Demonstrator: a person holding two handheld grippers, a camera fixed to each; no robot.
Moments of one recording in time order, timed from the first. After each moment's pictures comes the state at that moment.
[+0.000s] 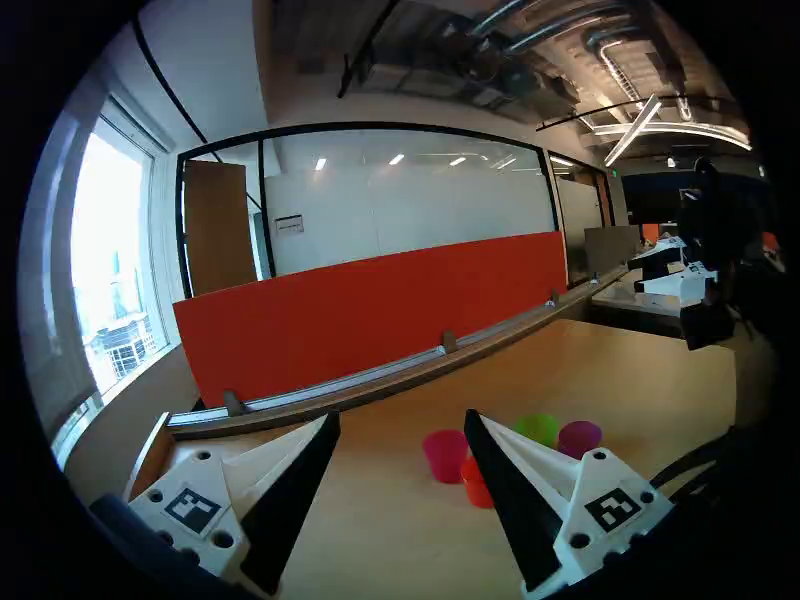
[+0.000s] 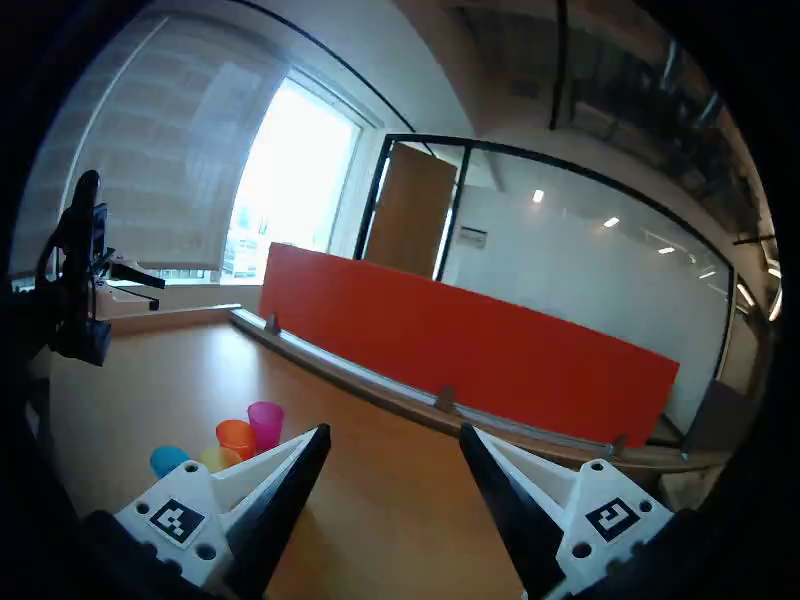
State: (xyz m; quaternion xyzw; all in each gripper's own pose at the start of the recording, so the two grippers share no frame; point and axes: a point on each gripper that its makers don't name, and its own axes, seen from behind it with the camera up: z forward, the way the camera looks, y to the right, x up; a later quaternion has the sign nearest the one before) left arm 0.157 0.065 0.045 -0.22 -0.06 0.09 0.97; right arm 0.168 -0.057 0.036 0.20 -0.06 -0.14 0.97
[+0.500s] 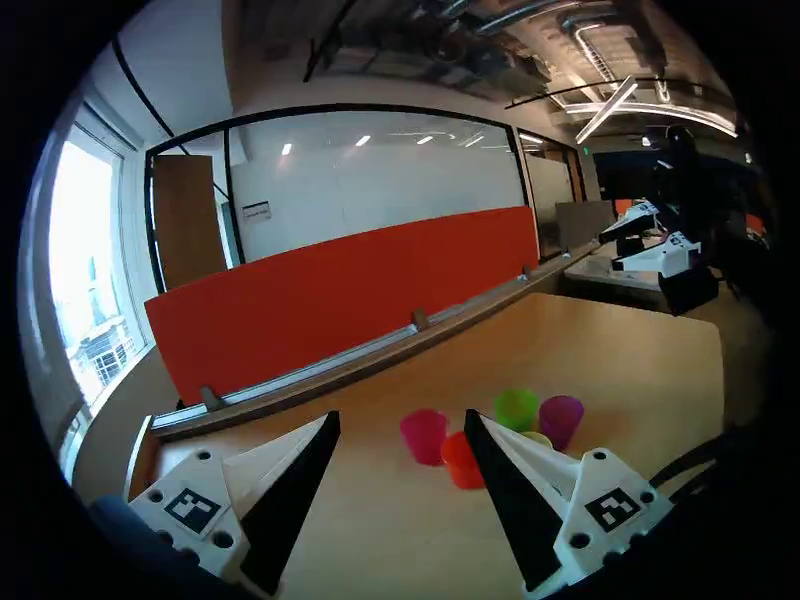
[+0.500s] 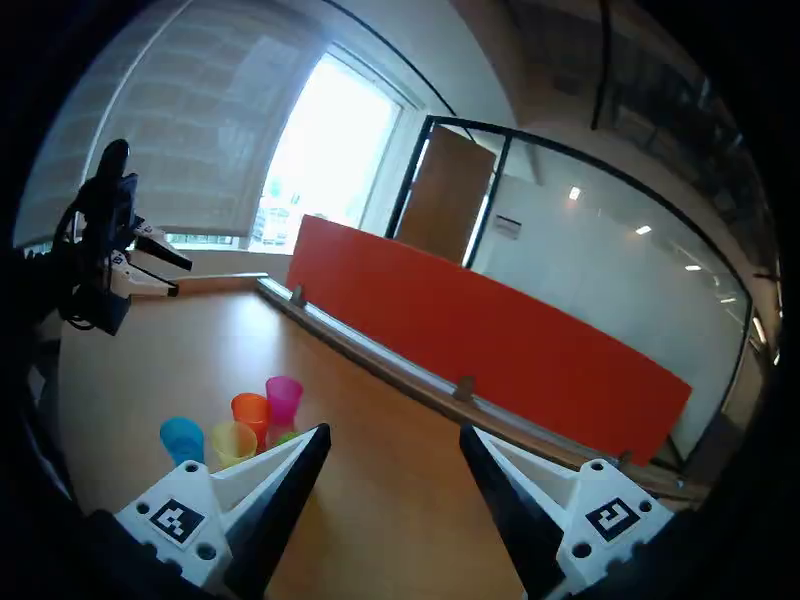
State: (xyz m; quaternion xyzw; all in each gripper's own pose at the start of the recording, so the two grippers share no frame) left arm 0.136 0.086 0.040 -0.27 -0.09 0.12 0.95; right arm 0.165 -0.067 0.033 0.25 -0.09 -0.19 0.95
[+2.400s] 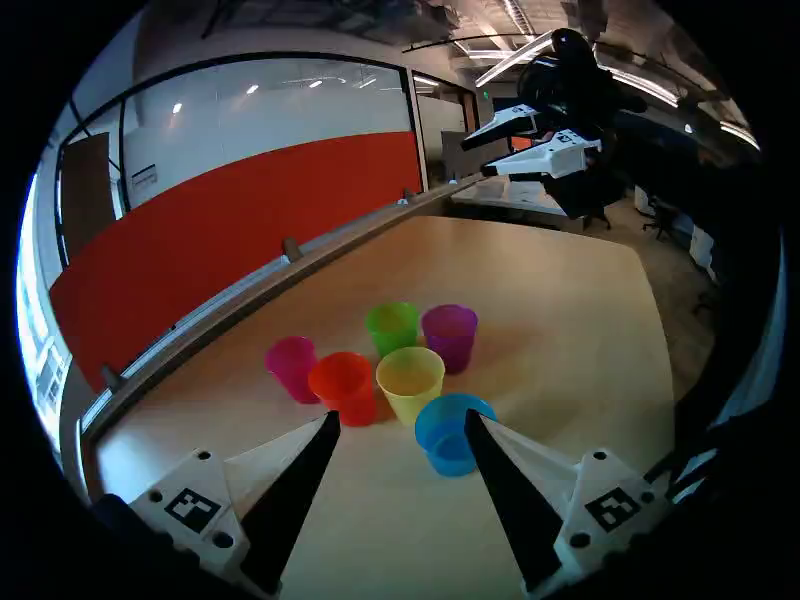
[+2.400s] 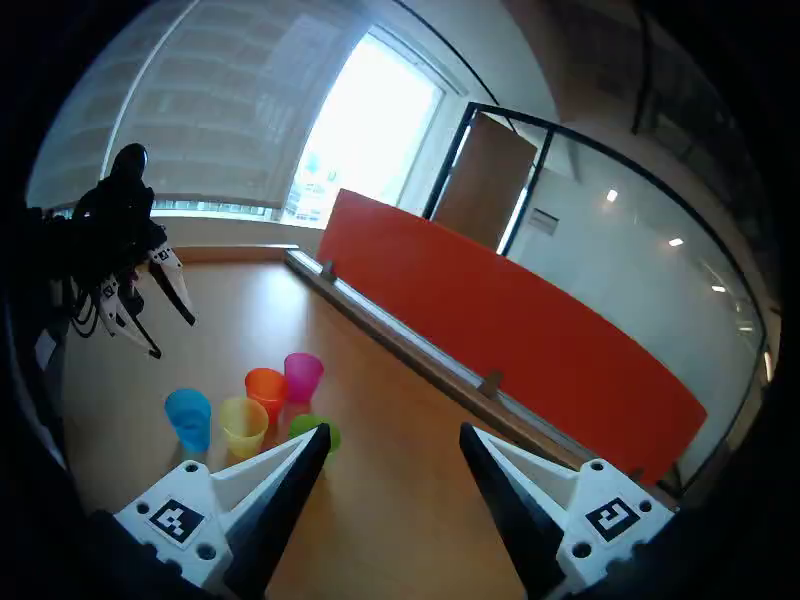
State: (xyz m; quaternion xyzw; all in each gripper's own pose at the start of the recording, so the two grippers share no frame) left arm 0.024 0.157 -0.022 -0.44 -0.19 0.18 0.86; right arm 0.139 -0.086 0.047 0.29 -0.12 -0.23 0.92
